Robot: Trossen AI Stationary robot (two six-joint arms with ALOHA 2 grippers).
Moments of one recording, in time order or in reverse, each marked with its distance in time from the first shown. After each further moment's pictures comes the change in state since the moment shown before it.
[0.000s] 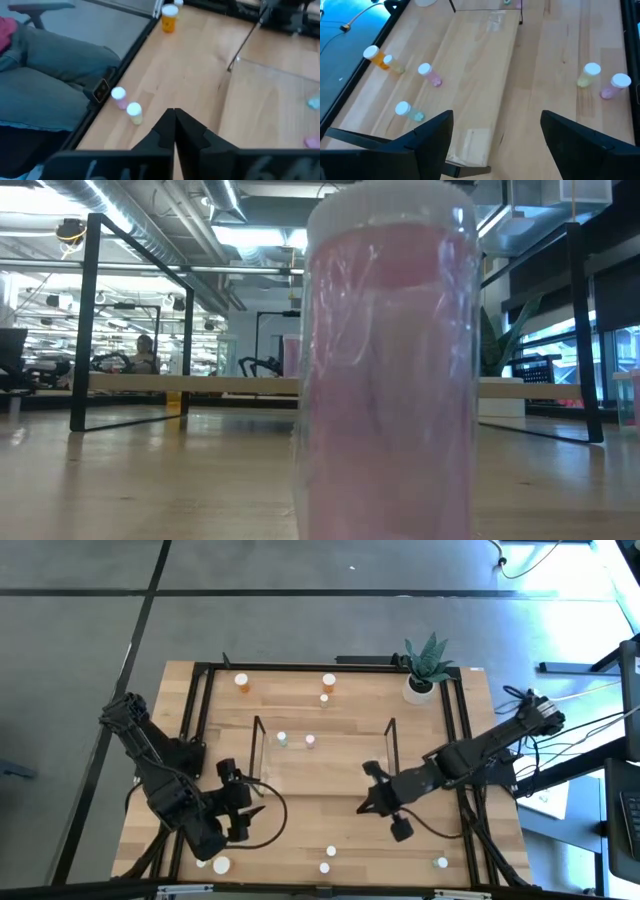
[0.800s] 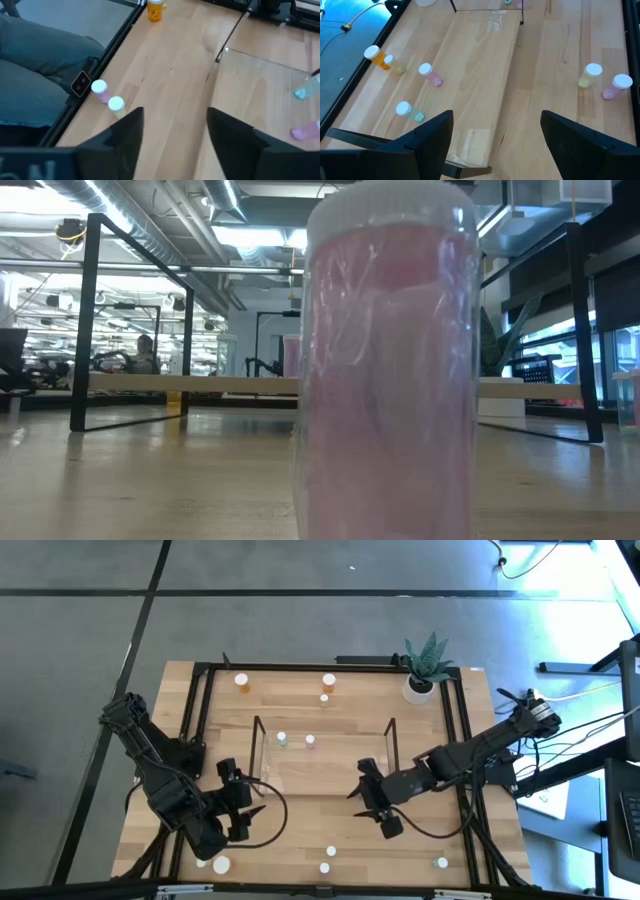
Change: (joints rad) left arm 0.001 0.000 0.000 0.000 0.000 0.002; right arm -0.019 0.043 0.000 0.004 0.051 -0.021
